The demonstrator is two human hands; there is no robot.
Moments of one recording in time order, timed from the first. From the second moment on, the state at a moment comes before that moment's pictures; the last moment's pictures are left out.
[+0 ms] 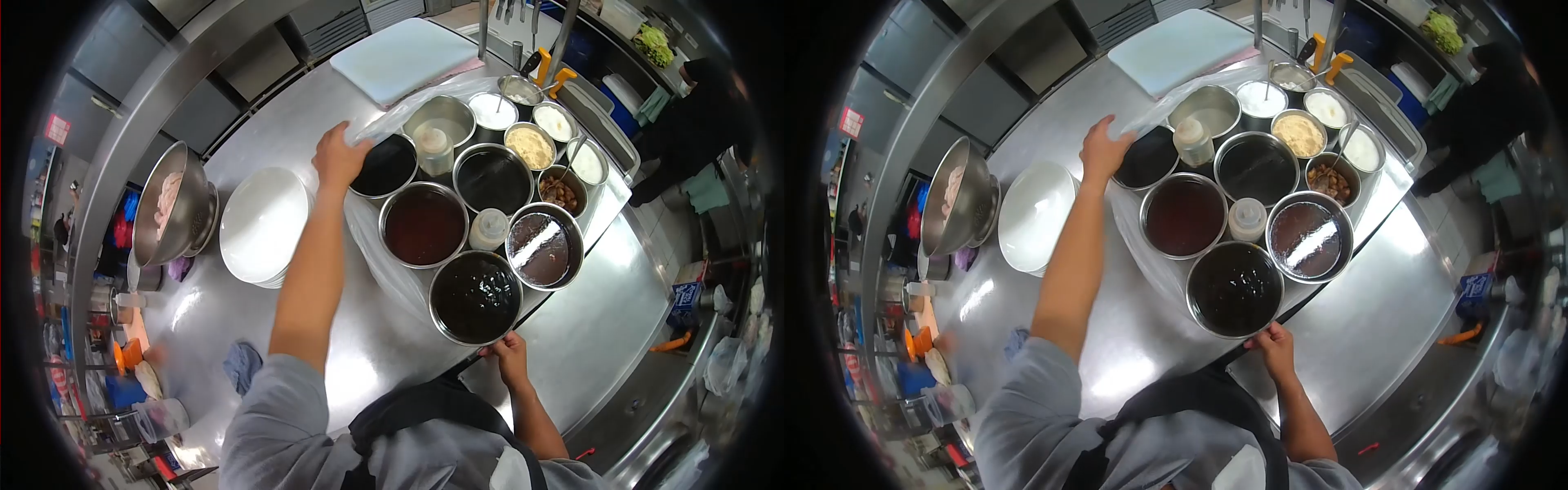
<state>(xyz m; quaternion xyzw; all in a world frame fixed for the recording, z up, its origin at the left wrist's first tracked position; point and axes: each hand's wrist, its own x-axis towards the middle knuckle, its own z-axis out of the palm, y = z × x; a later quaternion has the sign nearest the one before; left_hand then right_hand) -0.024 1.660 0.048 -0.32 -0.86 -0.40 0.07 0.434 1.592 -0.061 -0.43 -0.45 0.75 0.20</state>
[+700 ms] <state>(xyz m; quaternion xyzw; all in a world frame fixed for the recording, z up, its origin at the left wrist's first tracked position) -0.191 1.686 -0.100 -0.32 -0.87 -0.24 -0.29 0.448 1.606 -0.070 -0.41 -0.43 0.79 0.13</state>
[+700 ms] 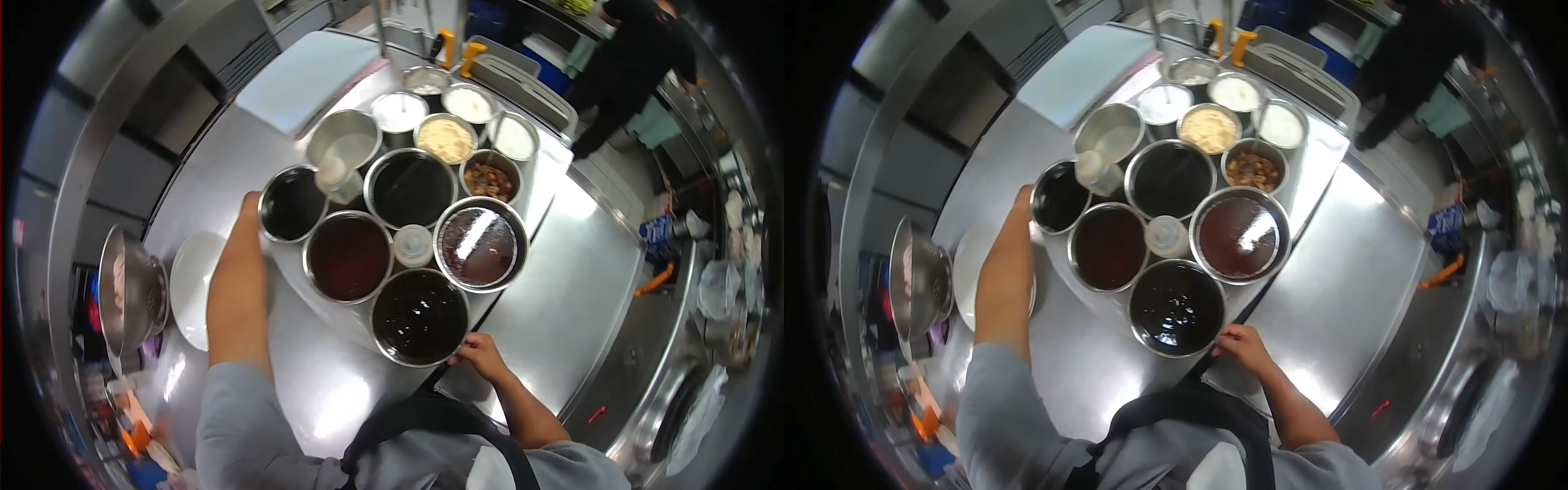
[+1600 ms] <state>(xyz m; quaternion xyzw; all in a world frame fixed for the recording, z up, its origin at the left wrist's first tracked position) 0.237 1.458 0.045 -0.49 -0.53 -0.32 -0.61 0.400 1.952 0.001 -0.59 -0.44 0.55 0.40</state>
